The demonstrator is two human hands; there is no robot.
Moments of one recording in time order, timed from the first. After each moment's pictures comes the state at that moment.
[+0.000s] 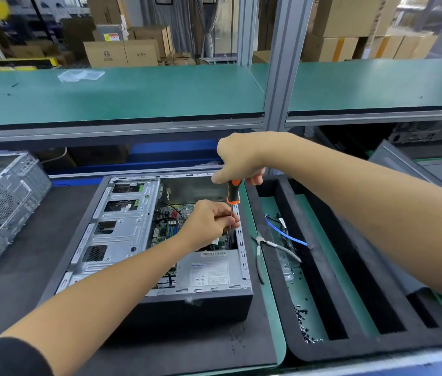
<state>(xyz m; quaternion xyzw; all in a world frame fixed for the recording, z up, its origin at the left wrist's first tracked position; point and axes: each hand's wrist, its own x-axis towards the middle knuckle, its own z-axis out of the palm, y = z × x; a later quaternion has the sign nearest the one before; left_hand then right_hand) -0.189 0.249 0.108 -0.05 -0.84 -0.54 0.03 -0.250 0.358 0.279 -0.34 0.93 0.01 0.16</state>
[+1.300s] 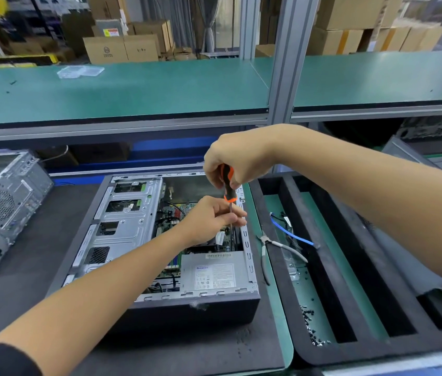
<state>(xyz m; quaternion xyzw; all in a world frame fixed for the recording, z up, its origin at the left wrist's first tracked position) -0.200 0.233 0.113 -0.10 -0.82 -0.57 -0.05 -0.262 0.353 0.282 -0.55 0.82 0.06 0.15</state>
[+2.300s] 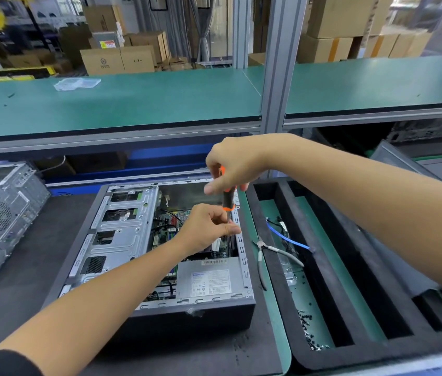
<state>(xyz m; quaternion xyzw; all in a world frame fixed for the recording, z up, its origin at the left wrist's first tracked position) -0.200 0.241 0.109 -0.05 -0.84 -0.54 0.02 -0.258 0.361 0.283 -0.43 0.89 -0.01 0.17</state>
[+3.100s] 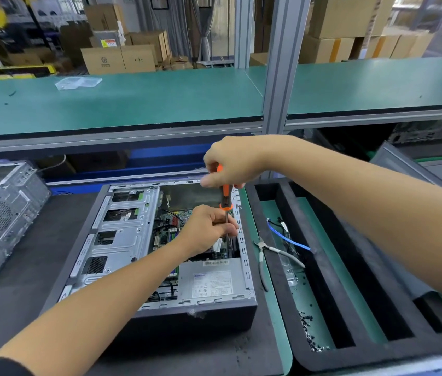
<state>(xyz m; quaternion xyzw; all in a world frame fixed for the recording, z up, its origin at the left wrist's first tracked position) -0.196 0.239 0.115 -0.06 -0.84 -0.54 0.00 -0.253 0.353 0.286 -0.43 0.89 0.00 0.13</state>
